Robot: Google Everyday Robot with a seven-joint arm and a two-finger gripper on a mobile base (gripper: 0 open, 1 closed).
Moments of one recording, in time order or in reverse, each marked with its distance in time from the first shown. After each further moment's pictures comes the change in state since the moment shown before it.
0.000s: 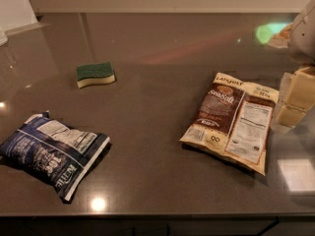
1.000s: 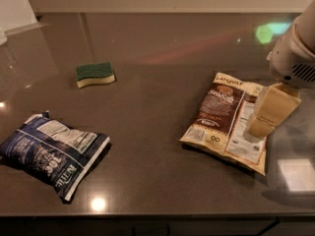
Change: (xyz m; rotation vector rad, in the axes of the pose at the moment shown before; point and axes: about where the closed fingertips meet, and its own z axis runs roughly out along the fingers) arm -0.009 0.017 0.023 0.037 0.031 0.210
